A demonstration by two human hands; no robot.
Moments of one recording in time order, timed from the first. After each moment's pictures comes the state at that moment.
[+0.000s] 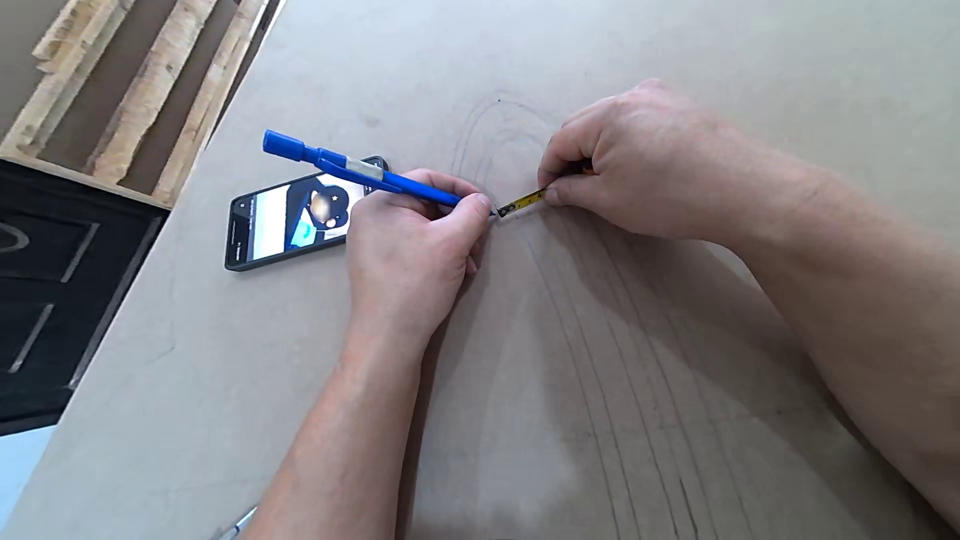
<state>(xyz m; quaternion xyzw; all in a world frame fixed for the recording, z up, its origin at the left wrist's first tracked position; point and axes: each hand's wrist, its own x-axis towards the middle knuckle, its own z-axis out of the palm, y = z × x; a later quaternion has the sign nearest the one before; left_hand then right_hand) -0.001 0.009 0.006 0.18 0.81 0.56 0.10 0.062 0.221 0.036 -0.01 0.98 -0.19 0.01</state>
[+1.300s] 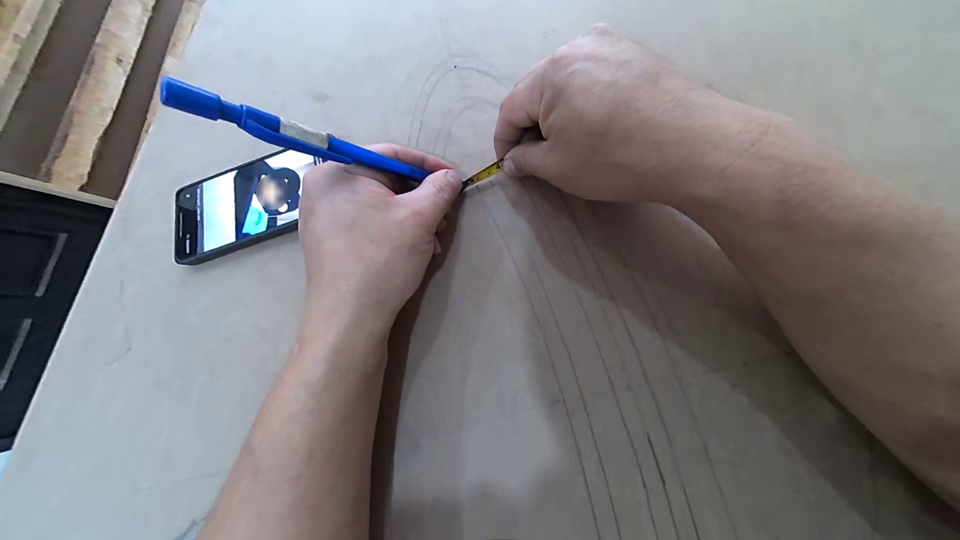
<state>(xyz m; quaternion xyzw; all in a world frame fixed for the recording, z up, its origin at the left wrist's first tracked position) 0.002 0.011 0.009 0.21 0.86 0.46 0.08 0.062 0.215 0.037 -0.01 0.99 -0.16 0.02</state>
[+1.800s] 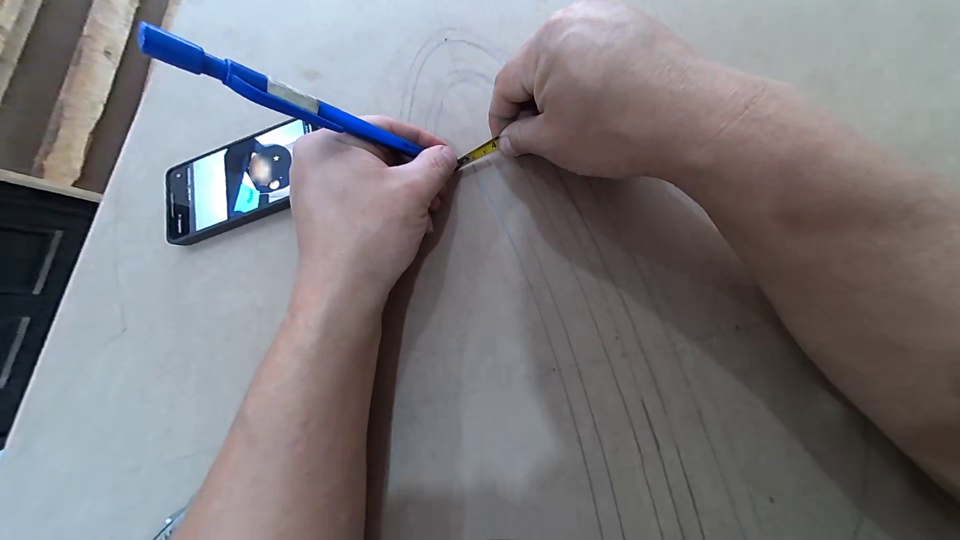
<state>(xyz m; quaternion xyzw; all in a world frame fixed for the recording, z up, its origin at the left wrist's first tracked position) 0.001 0.010 0.006 0.23 0.86 0.46 0.09 0.071 0.209 0.039 0.01 0.99 -0.16 0.03</state>
